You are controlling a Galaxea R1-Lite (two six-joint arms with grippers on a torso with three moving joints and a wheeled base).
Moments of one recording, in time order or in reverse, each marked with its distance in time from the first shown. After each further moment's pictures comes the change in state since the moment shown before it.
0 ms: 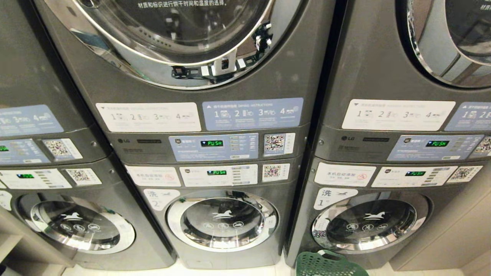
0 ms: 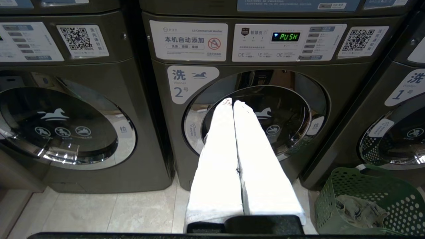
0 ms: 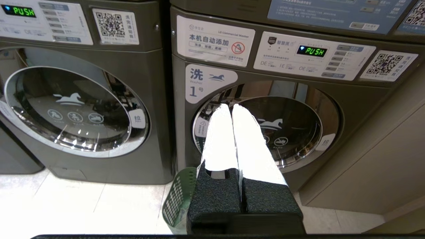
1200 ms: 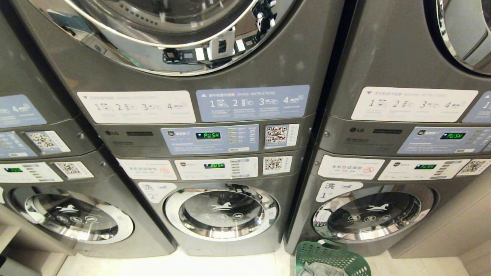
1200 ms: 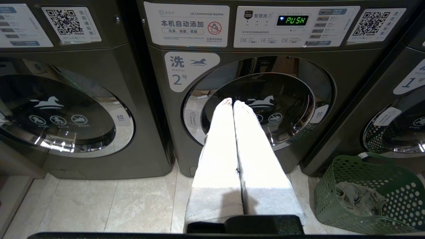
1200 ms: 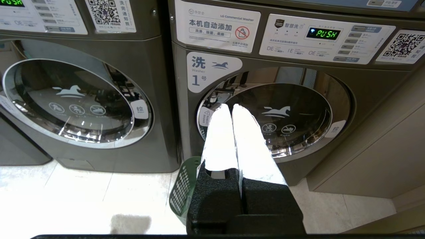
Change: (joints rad) left arm 0.000 0.000 0.000 0.000 0.000 0.000; right arm 0.000 0.000 0.000 -0.003 -0.001 0.032
